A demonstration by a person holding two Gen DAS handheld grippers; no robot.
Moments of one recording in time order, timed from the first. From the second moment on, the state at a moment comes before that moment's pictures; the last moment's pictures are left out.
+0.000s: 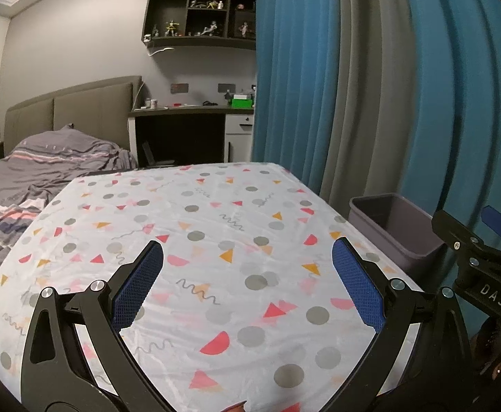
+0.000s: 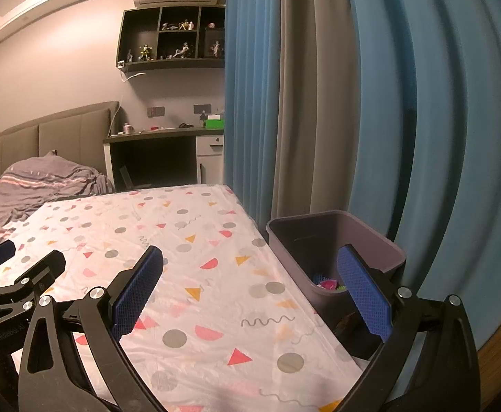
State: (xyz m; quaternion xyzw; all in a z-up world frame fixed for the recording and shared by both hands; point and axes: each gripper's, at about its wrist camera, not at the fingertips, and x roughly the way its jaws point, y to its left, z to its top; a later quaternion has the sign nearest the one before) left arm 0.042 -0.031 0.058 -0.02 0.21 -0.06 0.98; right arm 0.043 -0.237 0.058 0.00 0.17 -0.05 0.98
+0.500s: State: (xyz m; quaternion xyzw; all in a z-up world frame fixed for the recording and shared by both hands) left arm 0.046 -0.038 0.057 -0.03 0.22 -0.07 0.97; right arm 0.042 -0.238 0.060 0.00 0.17 -0.05 0.98
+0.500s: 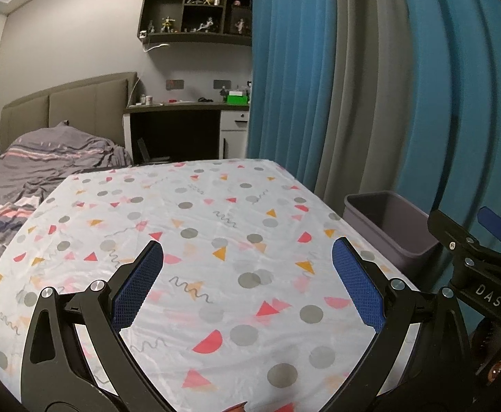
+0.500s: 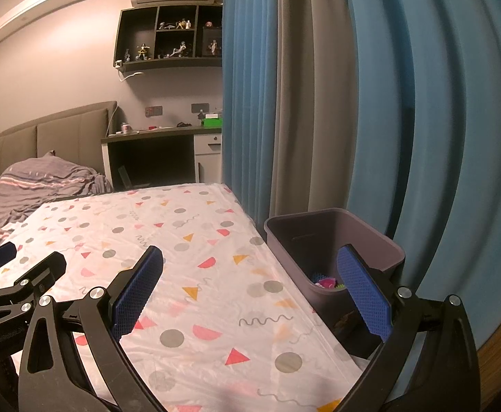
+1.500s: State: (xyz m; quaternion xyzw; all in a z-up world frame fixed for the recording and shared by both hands) left arm 0.046 -0.044 0.056 -0.03 0.22 -0.07 0.97; right arm 0.042 -0.240 0.060 0.00 0.17 -0.05 0.98
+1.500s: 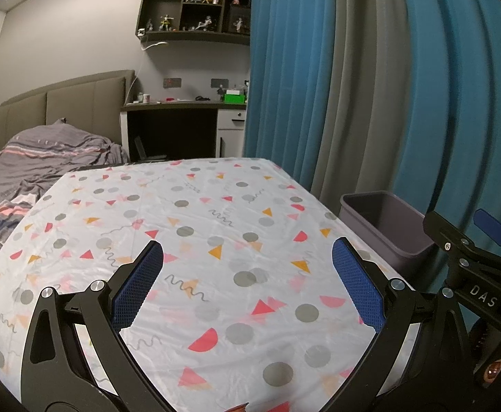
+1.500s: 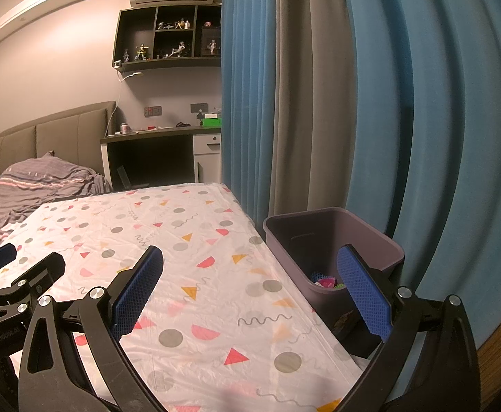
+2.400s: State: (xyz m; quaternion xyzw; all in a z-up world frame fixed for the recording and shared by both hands) left arm 0.043 -0.050 0.052 -0.03 0.22 -0.07 0.97; right arm 0.040 -0.242 0.060 0.00 0.17 -0.05 0.98
